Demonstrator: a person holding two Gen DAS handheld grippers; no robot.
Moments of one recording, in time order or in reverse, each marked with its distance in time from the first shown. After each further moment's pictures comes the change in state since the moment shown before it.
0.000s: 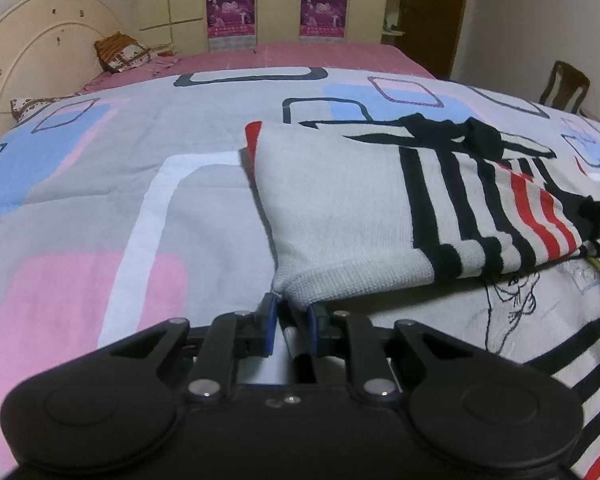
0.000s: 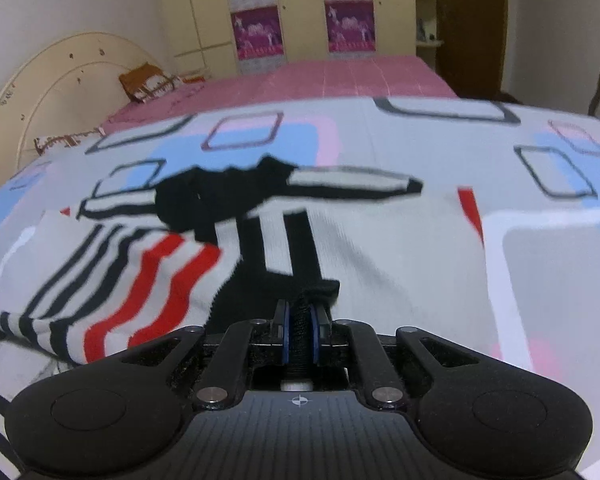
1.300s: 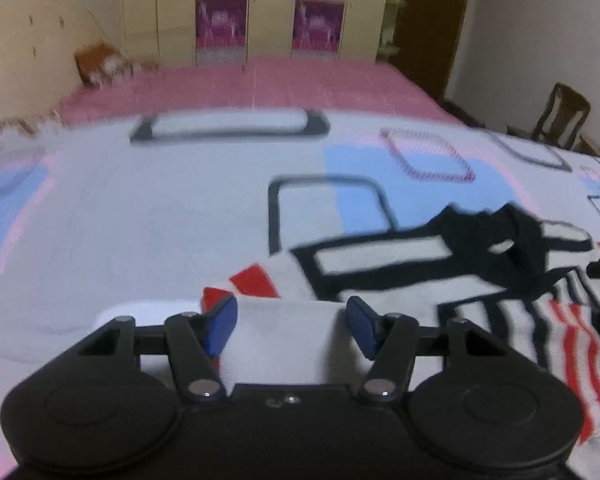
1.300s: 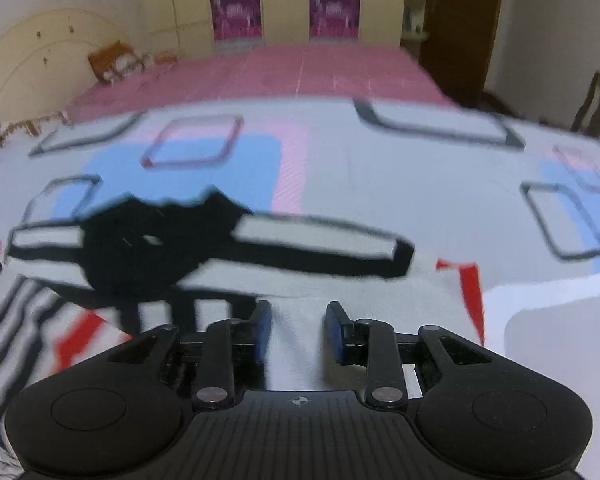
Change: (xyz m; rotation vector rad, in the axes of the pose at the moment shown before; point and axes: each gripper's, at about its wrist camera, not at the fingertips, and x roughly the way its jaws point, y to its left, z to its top) left arm 0.083 -0.004 0.116 -0.021 -0.090 -0.049; right arm 0.051 -0.002 0.076 -0.027 0.006 -0.096
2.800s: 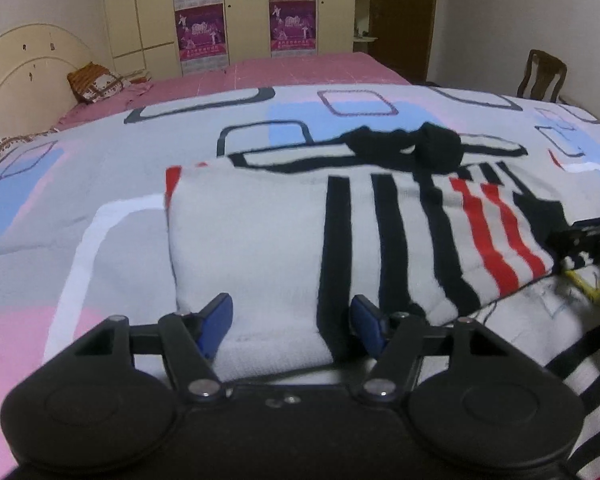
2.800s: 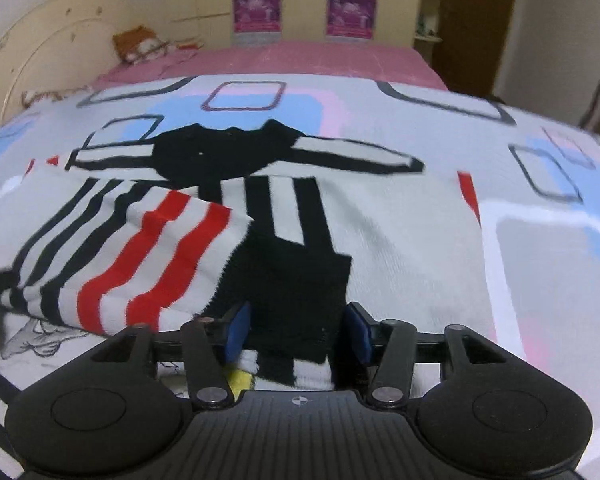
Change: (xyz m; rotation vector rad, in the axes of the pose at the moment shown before) left arm -0.075 -0.058 -0.096 0.096 0.032 0.035; right arm -0.049 0.023 -0.088 -0.028 0.048 0.009
